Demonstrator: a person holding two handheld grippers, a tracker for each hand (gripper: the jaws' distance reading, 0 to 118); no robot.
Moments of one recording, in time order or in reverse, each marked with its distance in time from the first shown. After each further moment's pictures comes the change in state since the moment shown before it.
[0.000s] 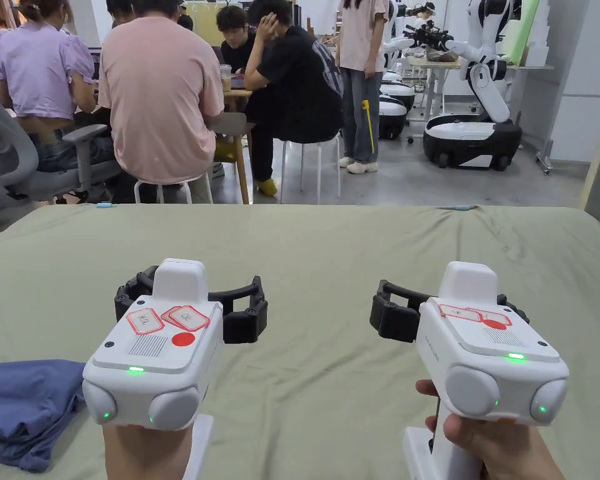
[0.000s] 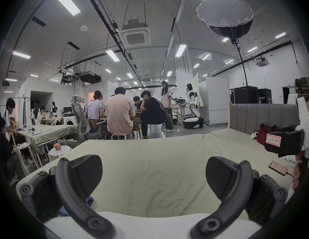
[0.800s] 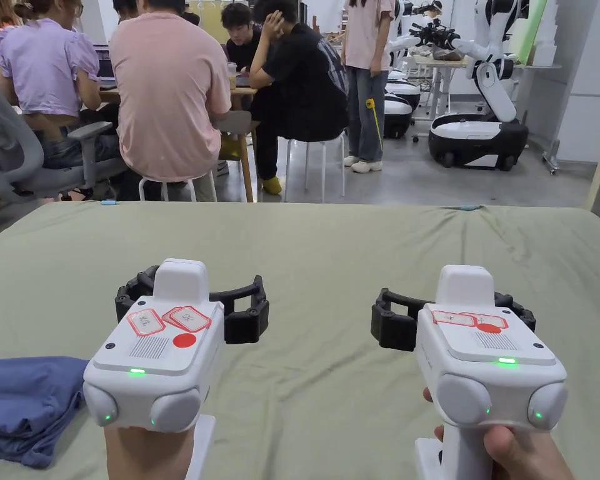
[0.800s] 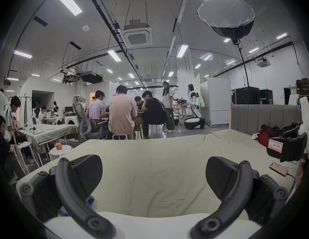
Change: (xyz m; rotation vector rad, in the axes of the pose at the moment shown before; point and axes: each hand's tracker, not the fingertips) left arm 0.000 -0.002 0.002 0.003 0.014 0.005; right arm -0.012 0.000 0.006 -0.025 -0.057 0.117
